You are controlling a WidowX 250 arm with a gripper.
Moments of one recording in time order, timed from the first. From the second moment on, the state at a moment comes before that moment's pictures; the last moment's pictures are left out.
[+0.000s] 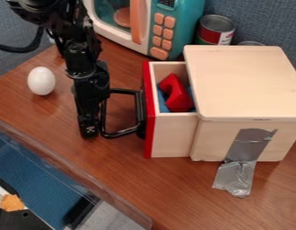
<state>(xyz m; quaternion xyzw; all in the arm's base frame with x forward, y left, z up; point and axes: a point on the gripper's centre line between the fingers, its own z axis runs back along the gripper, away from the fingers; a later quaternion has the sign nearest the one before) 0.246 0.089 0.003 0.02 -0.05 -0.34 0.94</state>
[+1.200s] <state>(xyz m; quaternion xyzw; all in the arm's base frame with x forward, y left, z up) 0.285 0.037 0.003 0.00 -0.08 -0.34 0.94</state>
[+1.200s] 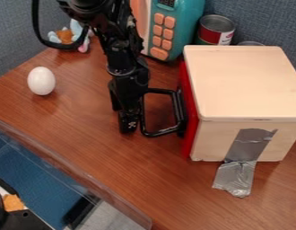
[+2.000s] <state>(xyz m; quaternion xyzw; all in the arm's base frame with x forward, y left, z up) 0.289 0.026 0.004 -0.01 -0.10 -0.33 0.94</state>
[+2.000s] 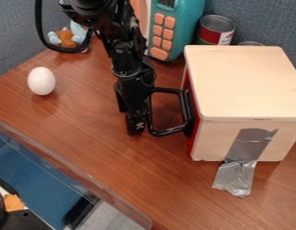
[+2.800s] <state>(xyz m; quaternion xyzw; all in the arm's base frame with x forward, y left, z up) 0.207 0.150 0.130 0.01 -0.14 -0.14 0.98</state>
